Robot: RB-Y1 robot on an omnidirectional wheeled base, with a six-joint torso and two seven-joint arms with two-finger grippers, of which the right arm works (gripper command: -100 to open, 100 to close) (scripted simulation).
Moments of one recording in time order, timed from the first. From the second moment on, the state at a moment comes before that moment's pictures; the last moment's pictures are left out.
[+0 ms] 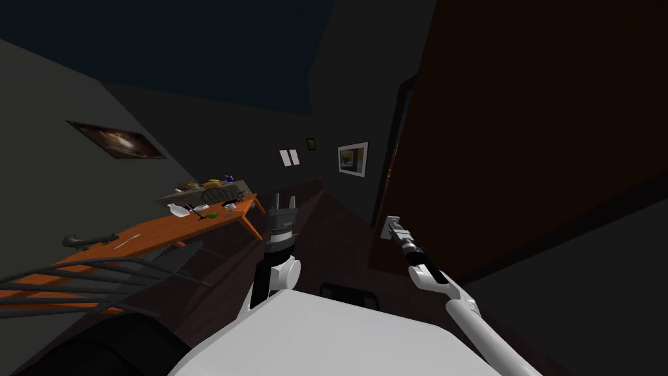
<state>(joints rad) -0.03 -0.48 0.20 -1.16 -0.49 -0.42 -1.59</state>
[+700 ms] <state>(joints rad) -0.01 -0.53 0.26 -1.18 -0.48 -0.45 -1.66</state>
